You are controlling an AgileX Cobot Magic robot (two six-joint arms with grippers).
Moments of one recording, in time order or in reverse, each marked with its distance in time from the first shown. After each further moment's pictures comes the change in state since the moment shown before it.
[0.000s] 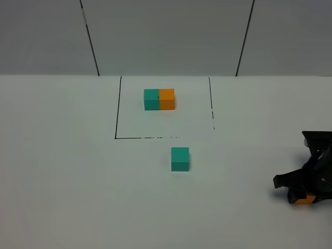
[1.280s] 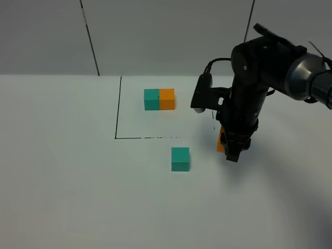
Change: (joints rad) left arm 0.000 0.000 0.000 0.000 0.000 0.000; right arm 0.386 0.206 -0.766 -0.164 0.592 -0.782
